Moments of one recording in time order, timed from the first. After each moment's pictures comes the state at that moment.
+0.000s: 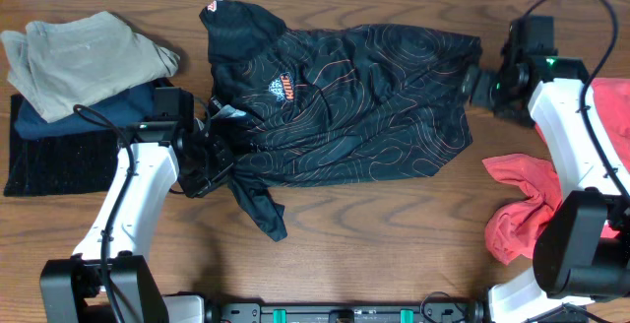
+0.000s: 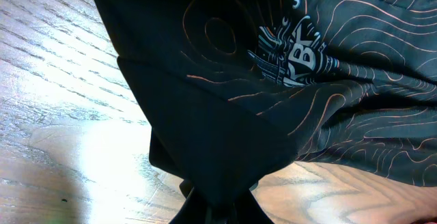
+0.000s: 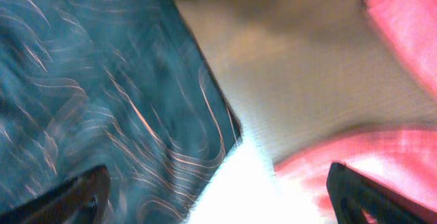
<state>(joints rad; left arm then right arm) 0.03 1.49 0.95 -0.93 0.30 -0.56 -0.06 1.75 1.36 -0.93 0.01 0.32</state>
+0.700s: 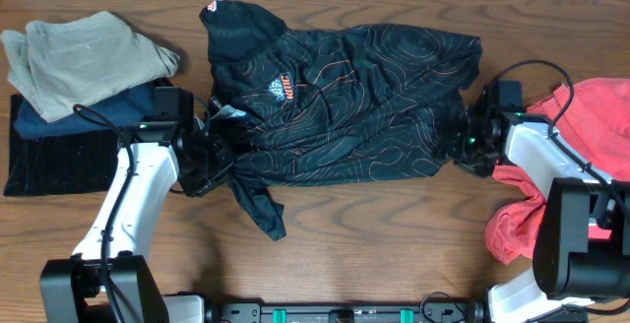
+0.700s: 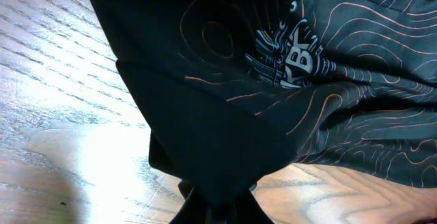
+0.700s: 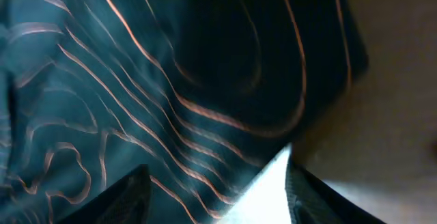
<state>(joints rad) 0.03 1.49 0.95 -0.92 0.30 -0.56 -0.05 1.75 0.94 -0.56 -0.27 0.36</state>
